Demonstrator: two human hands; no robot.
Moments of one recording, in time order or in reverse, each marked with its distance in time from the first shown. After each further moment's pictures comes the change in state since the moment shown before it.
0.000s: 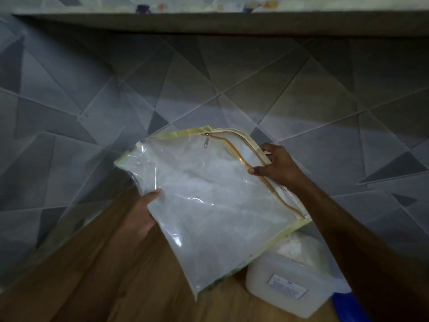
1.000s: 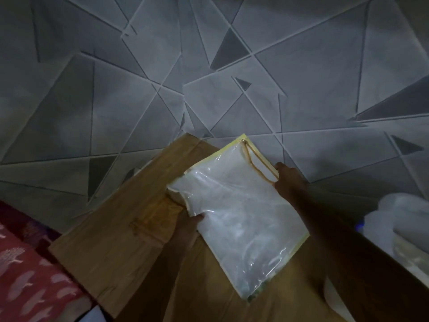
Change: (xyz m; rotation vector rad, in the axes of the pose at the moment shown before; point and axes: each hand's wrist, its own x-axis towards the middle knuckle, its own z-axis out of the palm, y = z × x) left_hand 0.101 -0.157 -0.179 0.299 0.418 -0.212; right_hand 0.085 0.104 0.309 -0.667 -0.305 0.115
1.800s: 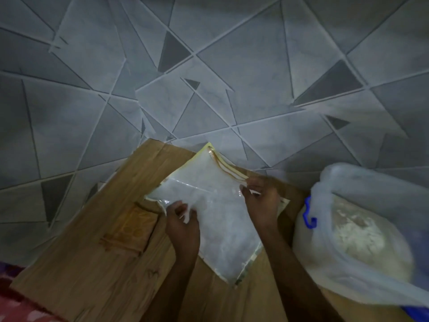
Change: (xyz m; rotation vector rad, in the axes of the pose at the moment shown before) left_hand -0.092 0.030 0.077 0.217 0.261 0.523; right_hand -0.123 -0.007 0.004 0.969 0.491 0.270
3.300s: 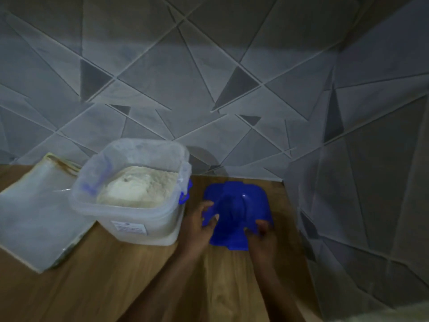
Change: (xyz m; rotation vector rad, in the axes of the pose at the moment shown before) left_hand -0.445 0.093 0.276 0.042 -0.929 0.279; right_hand -0.084 0.221 -0.535 -0.064 0.252 0.496
